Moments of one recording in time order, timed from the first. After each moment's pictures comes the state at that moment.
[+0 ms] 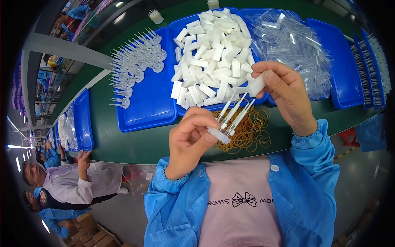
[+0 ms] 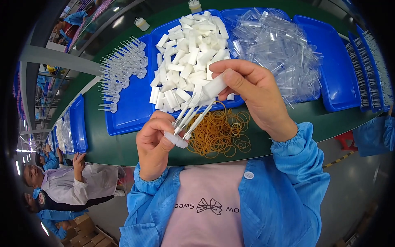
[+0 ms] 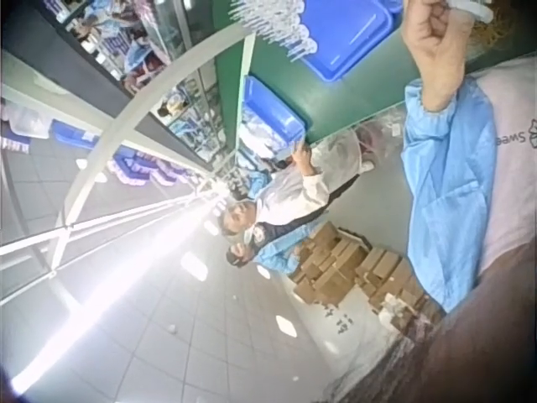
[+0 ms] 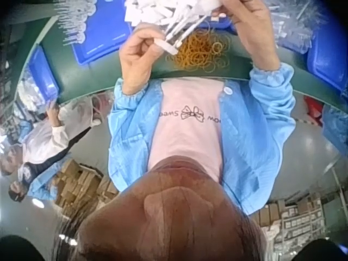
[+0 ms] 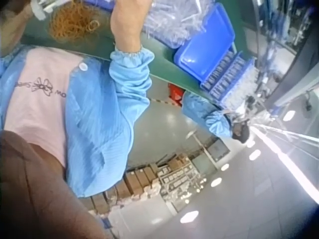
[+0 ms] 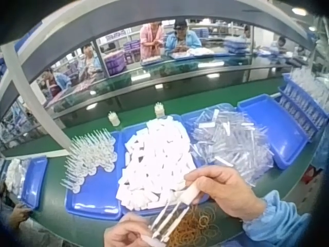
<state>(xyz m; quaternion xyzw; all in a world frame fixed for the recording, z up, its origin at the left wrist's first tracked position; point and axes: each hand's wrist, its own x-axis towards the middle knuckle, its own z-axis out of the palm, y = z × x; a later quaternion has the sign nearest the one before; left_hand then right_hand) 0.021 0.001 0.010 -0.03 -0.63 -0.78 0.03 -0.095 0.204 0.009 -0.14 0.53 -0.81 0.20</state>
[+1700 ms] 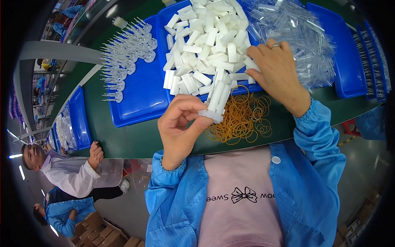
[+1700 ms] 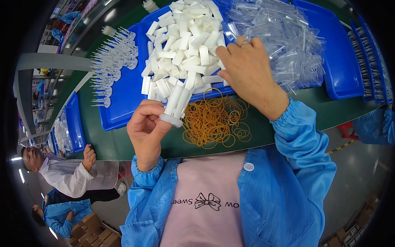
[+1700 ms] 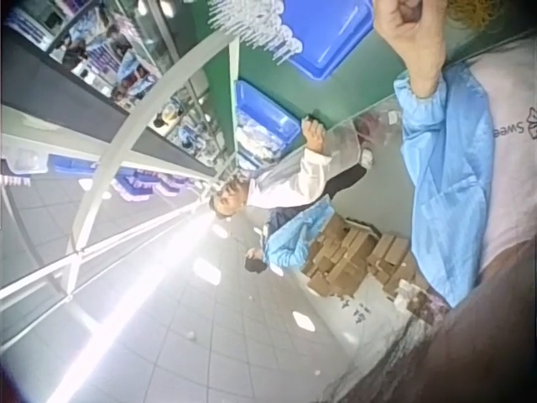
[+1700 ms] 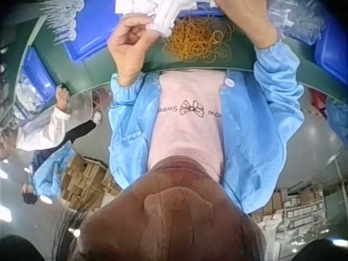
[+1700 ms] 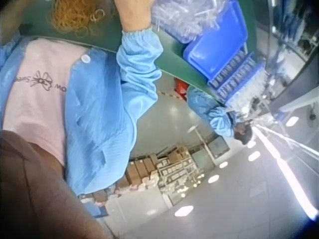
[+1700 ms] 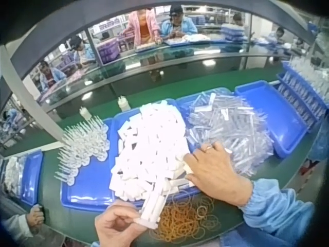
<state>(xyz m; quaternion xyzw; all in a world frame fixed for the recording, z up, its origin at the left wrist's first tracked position) 0.017 -0.013 -0.010 -0.02 -0.68 -0.73 0.08 -0.120 0.199 -0.023 -0.37 0.91 -0.11 -0.14</state>
